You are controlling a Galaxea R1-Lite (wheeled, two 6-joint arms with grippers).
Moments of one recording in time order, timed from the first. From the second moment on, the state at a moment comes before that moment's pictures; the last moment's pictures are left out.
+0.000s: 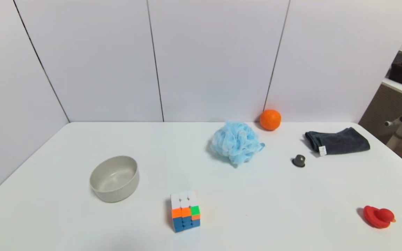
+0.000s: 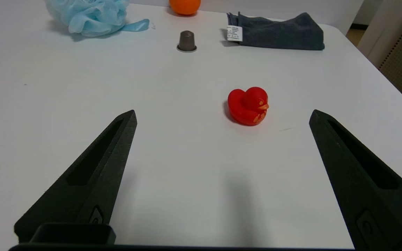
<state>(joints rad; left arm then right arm) -0.01 0.00 0.00 0.00 0.00 0.01 0.00 0.00 0.00 0.00 0.04 -0.09</state>
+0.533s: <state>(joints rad) -0.01 0.14 -0.18 0.17 -0.01 0.04 0.00 0.00 0.00 0.00 0.04 -0.09</state>
